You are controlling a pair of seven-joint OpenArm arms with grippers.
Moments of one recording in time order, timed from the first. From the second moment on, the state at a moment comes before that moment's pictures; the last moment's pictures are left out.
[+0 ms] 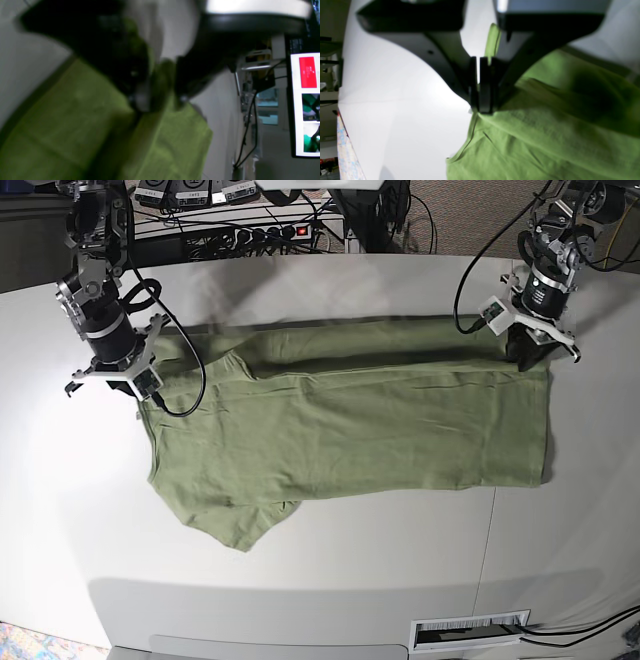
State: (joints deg) left arm 26.4 -40.0 17.5 98.0 26.9 7.5 11.7; right arm -19.2 27.1 11.0 109.7 -11.0 27.9 -30.4
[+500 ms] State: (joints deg) left arm 26.6 -40.0 17.5 98.0 26.9 7.5 11.8; right arm -16.2 27.1 11.0 109.7 -7.9 26.9 -30.4
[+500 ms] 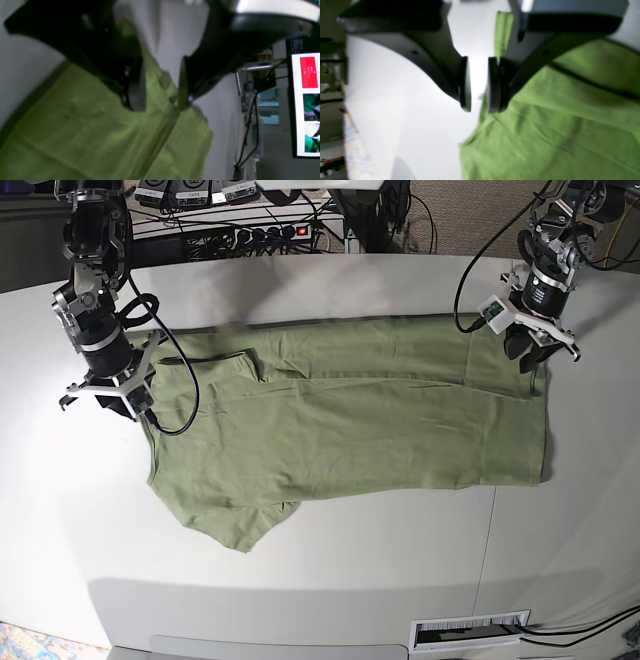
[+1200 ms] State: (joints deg) left arm 18.7 -43.4 17.2 98.3 25.6 -22.5 15.4; right arm -13.5 27.4 2.7 97.6 -18.6 27.3 -28.4
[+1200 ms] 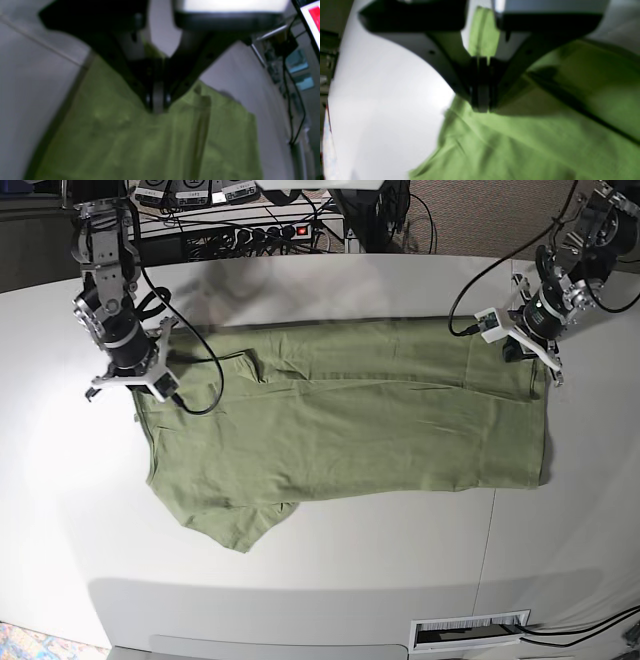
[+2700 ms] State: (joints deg) left arm 29.7 -51.0 16.7 106.6 19.1 -27.0 18.4; right arm -17.9 39.3 1.9 105.8 1.0 33.3 -45.0
